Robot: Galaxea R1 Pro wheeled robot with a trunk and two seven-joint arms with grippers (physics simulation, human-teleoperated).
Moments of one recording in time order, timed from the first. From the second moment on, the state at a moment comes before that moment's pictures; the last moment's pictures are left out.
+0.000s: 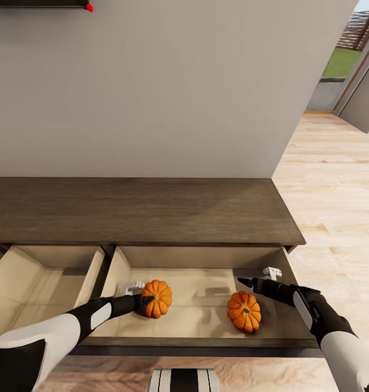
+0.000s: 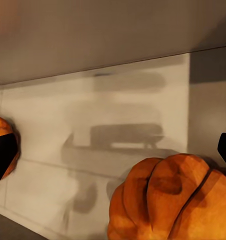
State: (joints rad) left arm -0.90 0.11 -1.60 -0.14 1.77 0.13 -0.42; right arm -0.69 -0.19 -0.18 -0.60 -0.10 0.43 0.73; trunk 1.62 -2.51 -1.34
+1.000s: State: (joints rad) left arm -0.88 0.14 -1.61 -0.20 1.77 0.13 -0.47; right arm -0.69 -0.19 -0.18 -0.60 -0.10 0.43 0.72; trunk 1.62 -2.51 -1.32
